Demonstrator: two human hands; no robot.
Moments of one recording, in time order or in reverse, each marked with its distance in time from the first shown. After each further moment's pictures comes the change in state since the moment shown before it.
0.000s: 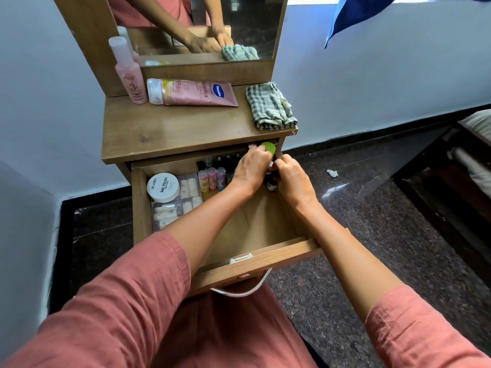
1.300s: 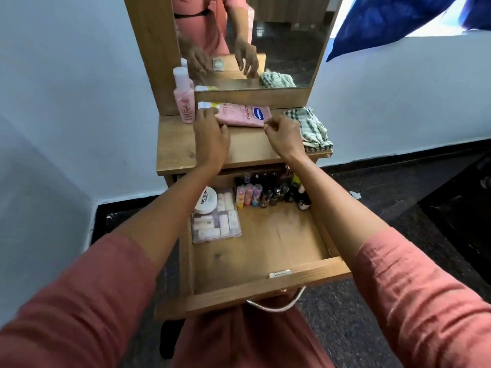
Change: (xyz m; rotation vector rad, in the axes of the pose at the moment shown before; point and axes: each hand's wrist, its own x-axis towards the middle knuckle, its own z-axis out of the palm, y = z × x) left_hand -0.014 -0.098 -0.107 -0.303 0.616 -0.372; right_hand 0.089 -0.105 -0.042 0.482 0.191 0.046
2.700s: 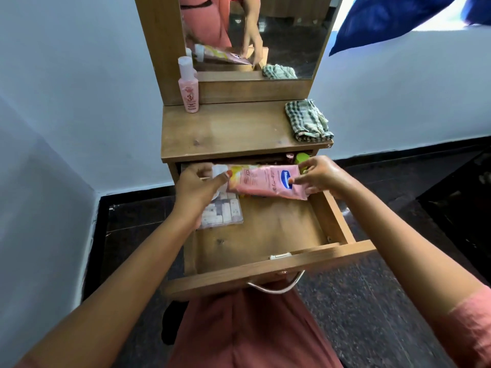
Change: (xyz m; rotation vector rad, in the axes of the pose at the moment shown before) left_hand -0.094 -0.028 -0.059 -0.478 -0.234 -0.564; right_hand -0.067 0.033 -0.045 0.006 -0.441 0.445
